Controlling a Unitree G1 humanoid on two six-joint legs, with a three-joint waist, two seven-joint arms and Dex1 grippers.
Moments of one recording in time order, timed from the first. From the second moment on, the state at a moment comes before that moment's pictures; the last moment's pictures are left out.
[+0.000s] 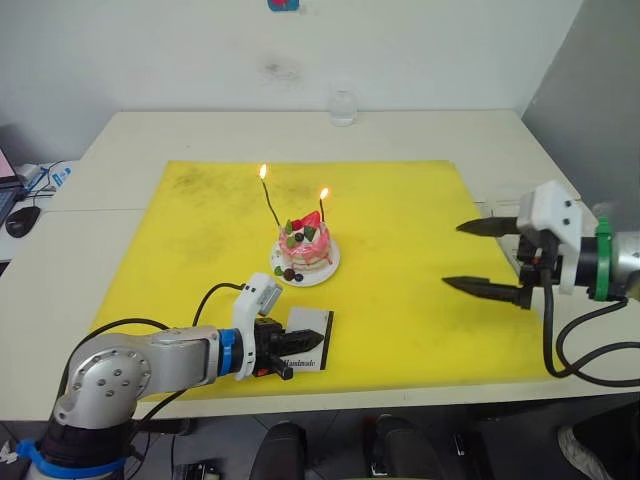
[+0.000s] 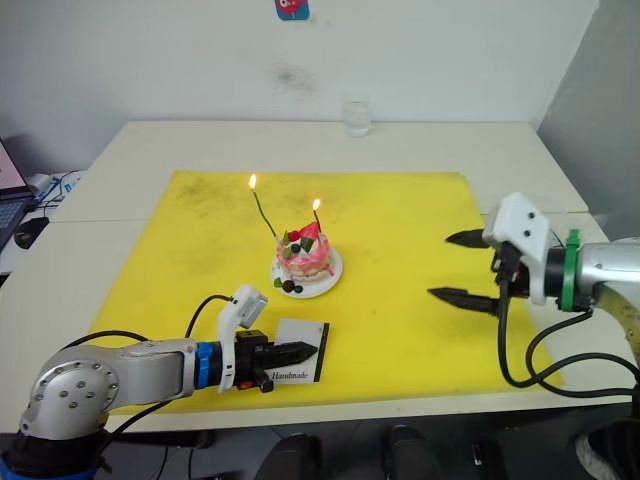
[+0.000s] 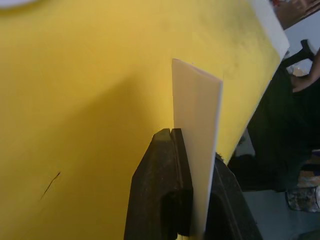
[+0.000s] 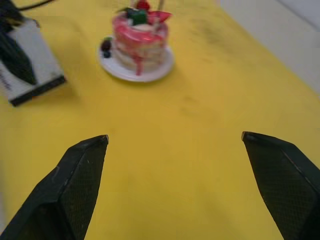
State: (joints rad) left arm -0.17 0.67 0.09 -0.49 -1.40 1.30 -0.08; right arm -0.36 -1.01 -0.17 -0.53 0.61 0.80 1.01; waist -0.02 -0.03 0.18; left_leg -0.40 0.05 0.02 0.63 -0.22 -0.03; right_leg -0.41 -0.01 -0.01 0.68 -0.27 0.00
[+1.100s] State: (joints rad) left arm 0.02 1.15 0.28 -0.58 -1.02 0.99 -0.54; right arm -0.36 -1.02 -0.11 -0.62 0.65 0.74 0.98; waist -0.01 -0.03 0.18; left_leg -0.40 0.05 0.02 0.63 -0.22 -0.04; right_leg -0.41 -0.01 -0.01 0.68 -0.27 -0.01
